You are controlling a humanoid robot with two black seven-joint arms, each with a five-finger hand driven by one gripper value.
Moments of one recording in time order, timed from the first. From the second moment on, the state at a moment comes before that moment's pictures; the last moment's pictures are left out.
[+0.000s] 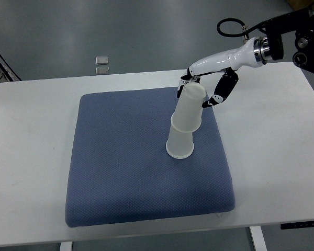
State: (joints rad) left arm 0.00 0.00 0.12 -0.15 0.08 -0.03 0.09; right arm 1.43 -0.60 0.02 1.14 -1.34 0.52 0.46
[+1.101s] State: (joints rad) left arm 0.00 0.00 0.12 -0.15 0.08 -0.03 0.09; right arm 1.39 -0.53 0.02 1.08 -1.34 0.50 0.45
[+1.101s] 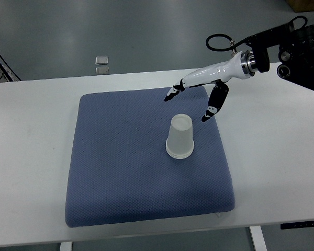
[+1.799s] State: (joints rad) left arm 0.00 0.00 0.12 -0.15 0.08 -0.03 0.09; right arm 1.07 -0.39 0.05 0.73 0.00 0.40 0.34
